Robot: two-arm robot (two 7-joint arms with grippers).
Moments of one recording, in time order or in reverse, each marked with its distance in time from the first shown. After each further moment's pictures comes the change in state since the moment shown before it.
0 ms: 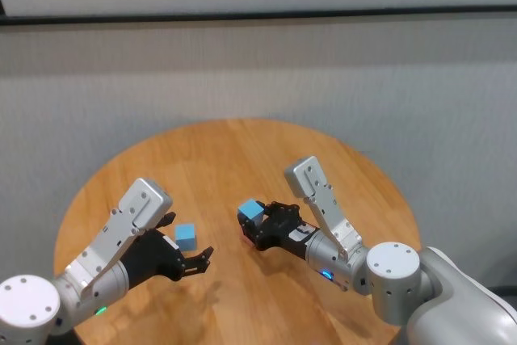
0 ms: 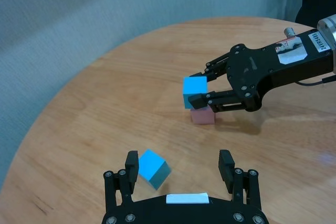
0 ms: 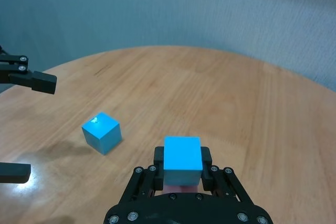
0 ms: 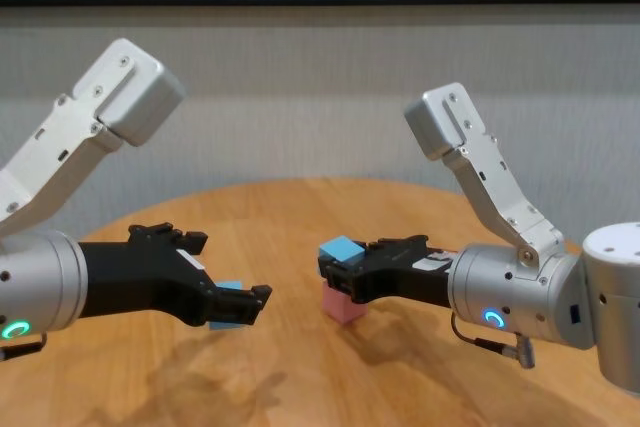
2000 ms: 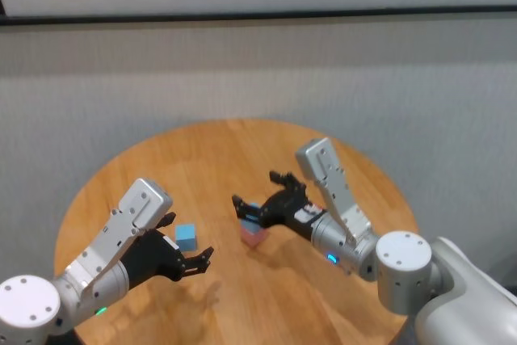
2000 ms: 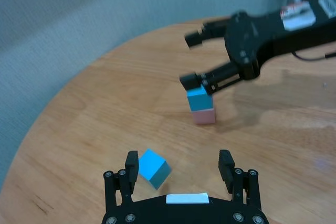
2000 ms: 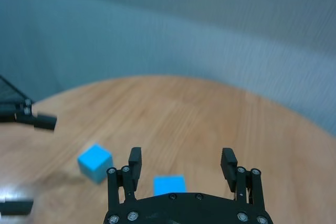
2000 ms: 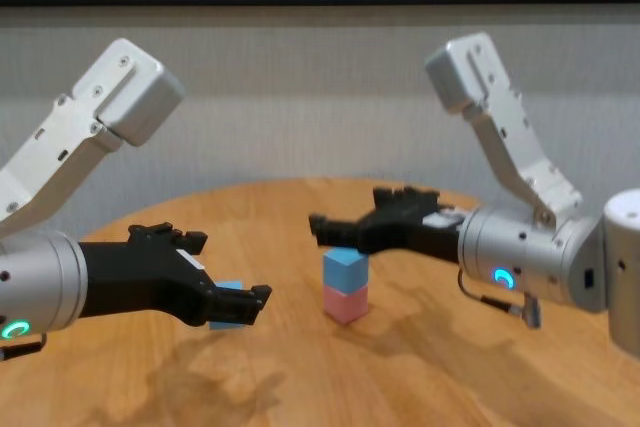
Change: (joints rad) left arm 0.000 0.000 0.000 0.000 0.000 0.000 0.000; right arm -0.040 0.022 0.030 -0.134 0.008 0.006 -0.032
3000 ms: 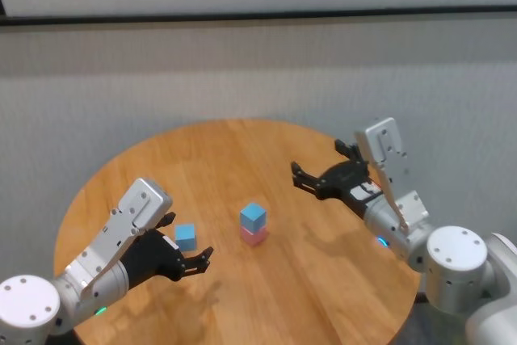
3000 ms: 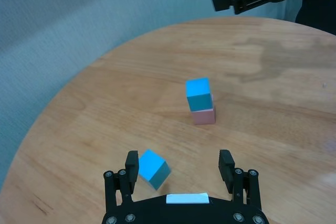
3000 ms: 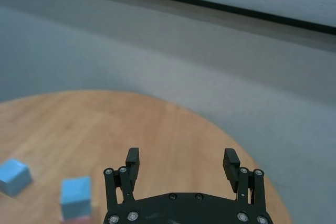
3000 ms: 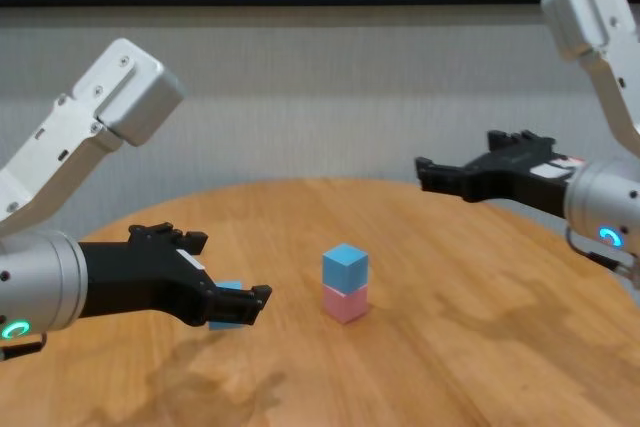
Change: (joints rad) left arm 0.000 0.000 0.000 0.000 0.000 0.000 0.000; right arm -0.091 0.084 0.095 -0.205 -0.038 0.025 -0.134
